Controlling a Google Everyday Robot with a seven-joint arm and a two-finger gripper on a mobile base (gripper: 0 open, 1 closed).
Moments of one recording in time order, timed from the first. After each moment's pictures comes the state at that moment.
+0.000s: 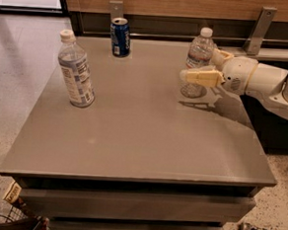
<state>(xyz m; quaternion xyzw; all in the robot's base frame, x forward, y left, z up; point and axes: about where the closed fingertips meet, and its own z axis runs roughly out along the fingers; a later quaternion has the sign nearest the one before) 0.661 -0.152 0.906 -0.35 0.66 0.28 0.61</state>
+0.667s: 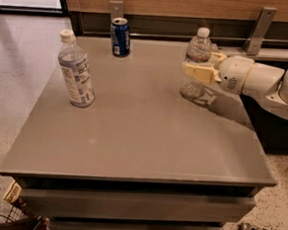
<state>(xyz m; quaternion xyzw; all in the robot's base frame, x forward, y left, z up) 0.661 -0.146 0.906 -0.35 0.65 0.29 0.61</state>
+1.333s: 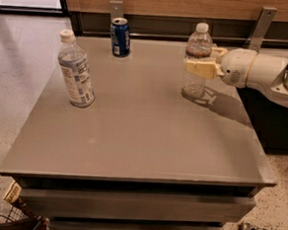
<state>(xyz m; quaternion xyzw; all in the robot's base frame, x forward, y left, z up) 0.663 -0.145 0.918 -0.37 0.67 0.27 0.59</state>
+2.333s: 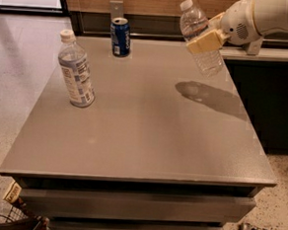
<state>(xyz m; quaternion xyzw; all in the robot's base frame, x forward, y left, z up) 0.665 -0.142 0.969 -0.50 0.73 0.15 0.43</state>
